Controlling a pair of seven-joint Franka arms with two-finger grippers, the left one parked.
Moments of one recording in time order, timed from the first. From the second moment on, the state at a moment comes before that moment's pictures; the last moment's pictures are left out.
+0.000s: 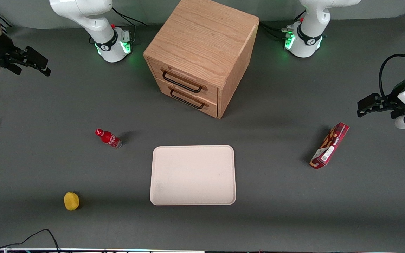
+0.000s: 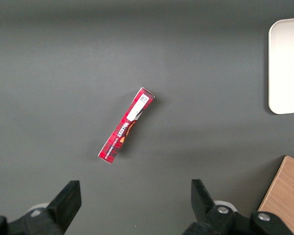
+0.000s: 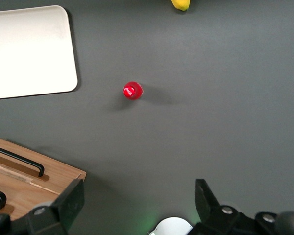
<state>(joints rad) 0.07 -0.23 0.00 -1.73 0.01 1.49 0.18</state>
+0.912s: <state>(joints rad) 0.08 -0.23 0.11 -1.66 0.02 1.41 0.14</state>
